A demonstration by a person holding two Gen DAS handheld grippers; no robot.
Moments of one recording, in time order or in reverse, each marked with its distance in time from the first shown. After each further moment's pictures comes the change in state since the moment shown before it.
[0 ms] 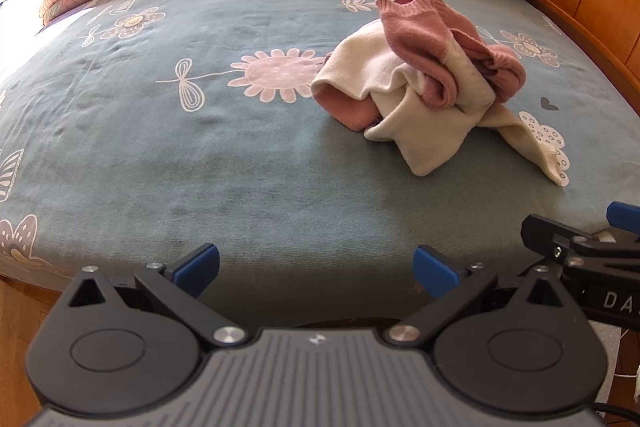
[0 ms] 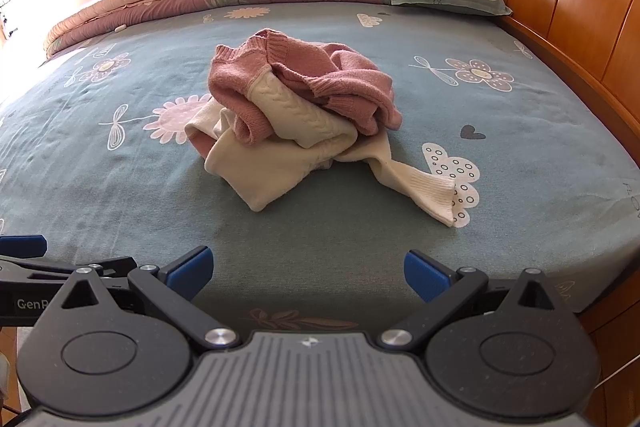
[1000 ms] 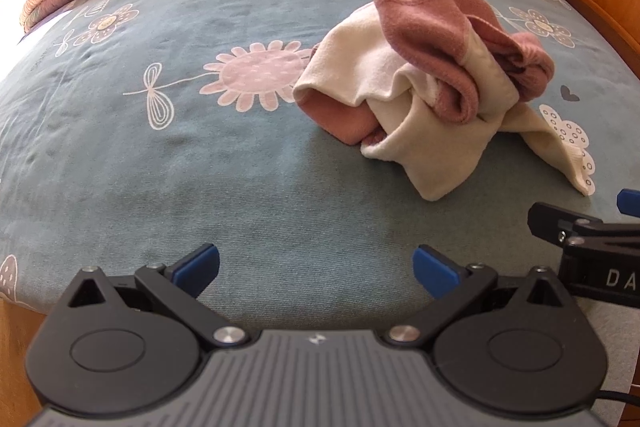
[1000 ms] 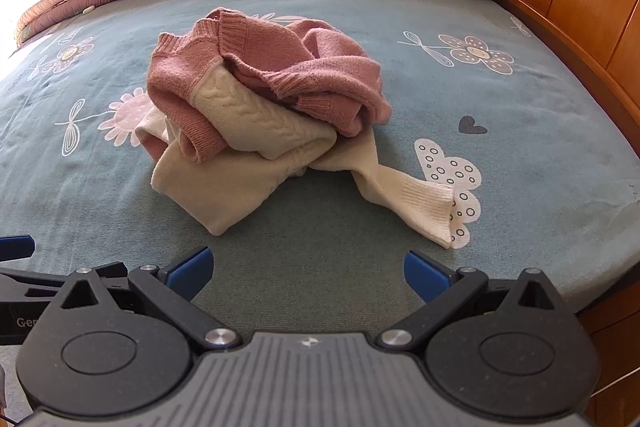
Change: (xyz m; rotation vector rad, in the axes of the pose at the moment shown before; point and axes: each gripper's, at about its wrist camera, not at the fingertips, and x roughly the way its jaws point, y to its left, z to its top) left arm 0.057 -0.018 0.044 0.063 0.083 0.003; right arm 0.064 -0.015 0.044 0.025 0.110 -0.055
